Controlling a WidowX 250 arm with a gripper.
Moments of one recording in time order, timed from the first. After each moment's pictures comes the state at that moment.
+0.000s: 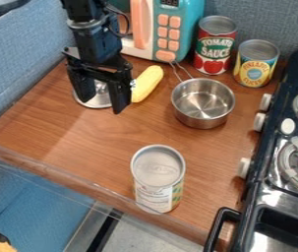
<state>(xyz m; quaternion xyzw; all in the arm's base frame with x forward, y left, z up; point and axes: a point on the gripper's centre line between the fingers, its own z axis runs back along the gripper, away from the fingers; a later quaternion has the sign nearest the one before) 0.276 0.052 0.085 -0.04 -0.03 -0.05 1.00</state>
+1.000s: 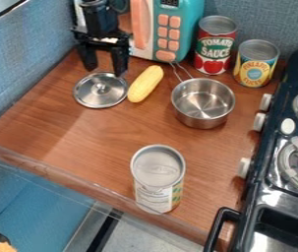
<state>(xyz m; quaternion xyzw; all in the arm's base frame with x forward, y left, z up) 0.374 0.115 0.053 -0.04 -0.02 0.00 1.00</state>
